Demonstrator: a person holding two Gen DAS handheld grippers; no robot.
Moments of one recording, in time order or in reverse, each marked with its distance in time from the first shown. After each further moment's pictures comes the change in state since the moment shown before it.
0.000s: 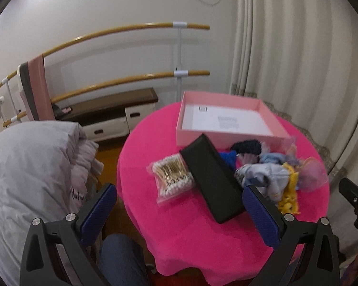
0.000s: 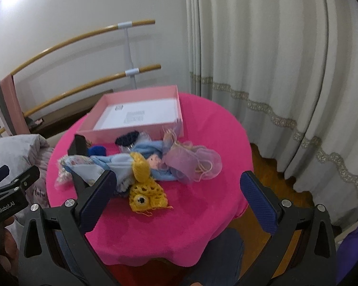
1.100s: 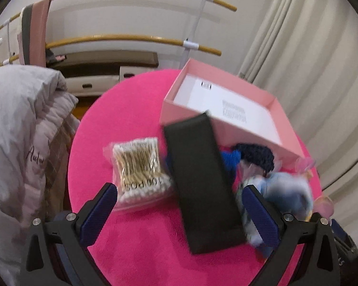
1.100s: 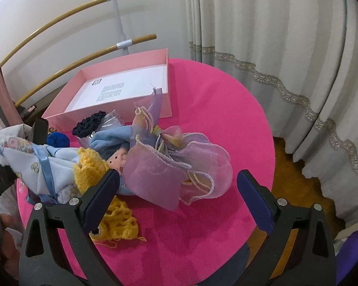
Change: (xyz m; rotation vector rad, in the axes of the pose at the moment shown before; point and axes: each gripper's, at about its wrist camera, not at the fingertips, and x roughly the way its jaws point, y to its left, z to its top) left arm 0.157 0.002 0.030 -0.242 0.141 -0.097; right arm 0.111 -0.026 0.009 0.022 0.158 0.022
